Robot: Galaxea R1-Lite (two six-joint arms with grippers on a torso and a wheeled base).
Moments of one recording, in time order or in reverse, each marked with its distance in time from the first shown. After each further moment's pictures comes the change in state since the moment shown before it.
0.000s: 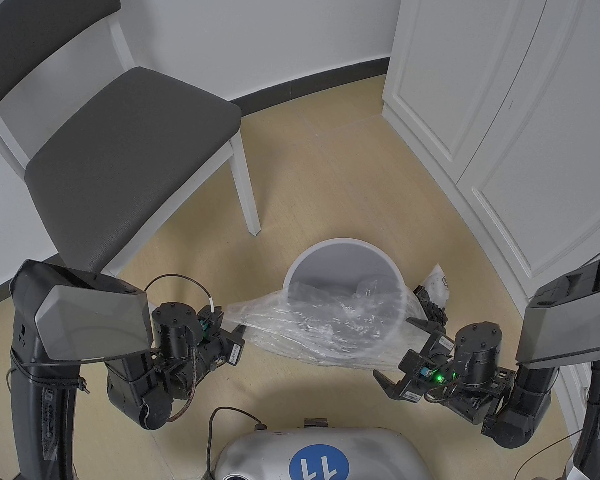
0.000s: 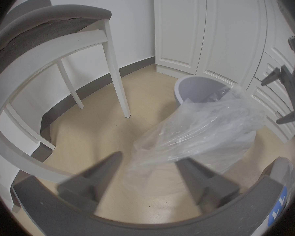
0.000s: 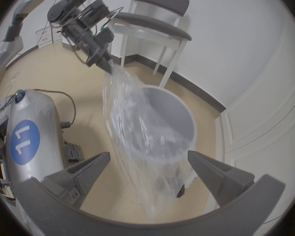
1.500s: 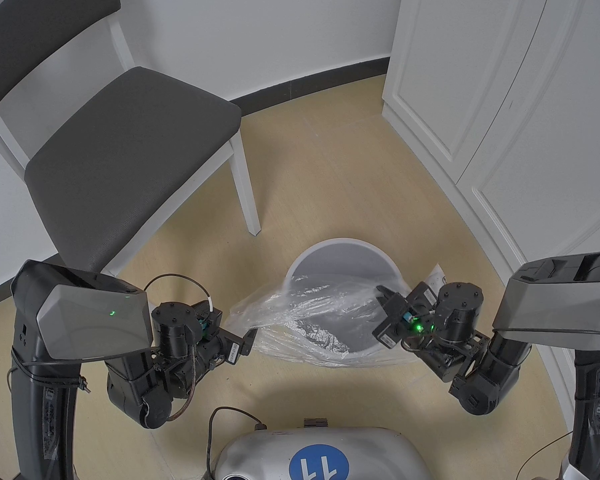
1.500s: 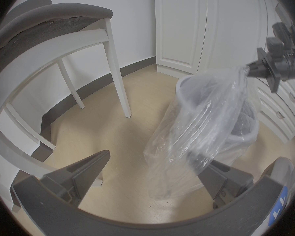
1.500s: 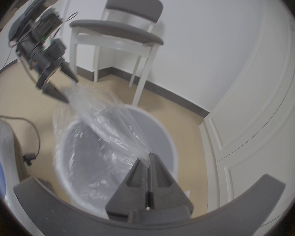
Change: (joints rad) left arm 0.008 0.008 -0.008 -0.001 0.002 0.000; right arm -0.062 0.098 -0.331 0.000 -0.003 0.065
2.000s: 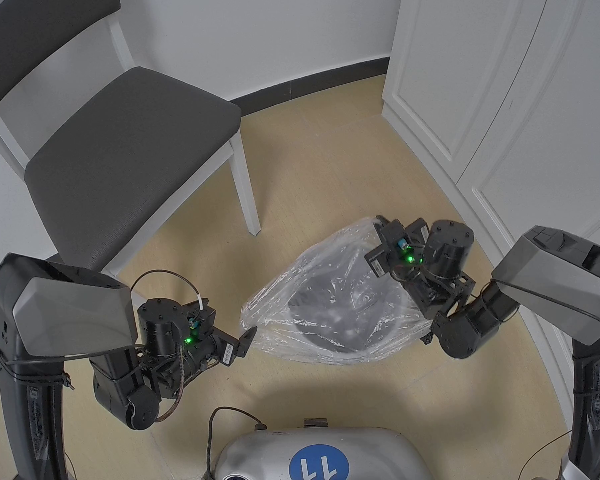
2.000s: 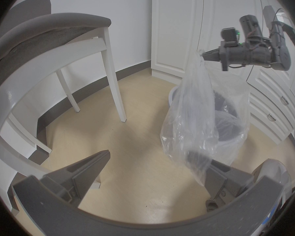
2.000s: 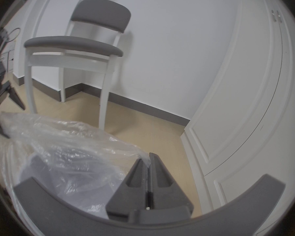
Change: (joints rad) left arm 0.010 -0.076 0.070 -0.001 -0.080 0.001; right arm -0.061 0.024 -0.436 0.182 -0.041 0.074
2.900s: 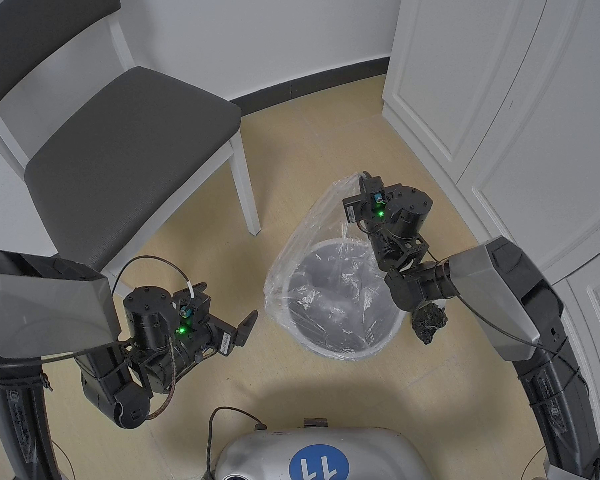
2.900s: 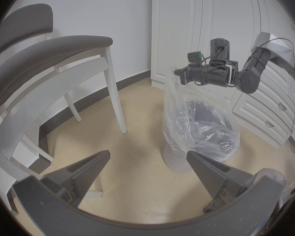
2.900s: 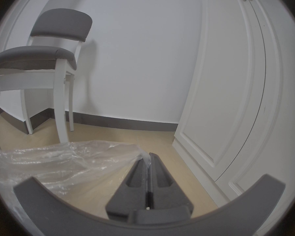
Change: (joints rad) left arm -0.014 -0.105 0.027 0.000 -0.008 0.001; right arm -0.027 0.343 -0.804 0.243 -0.104 0.180
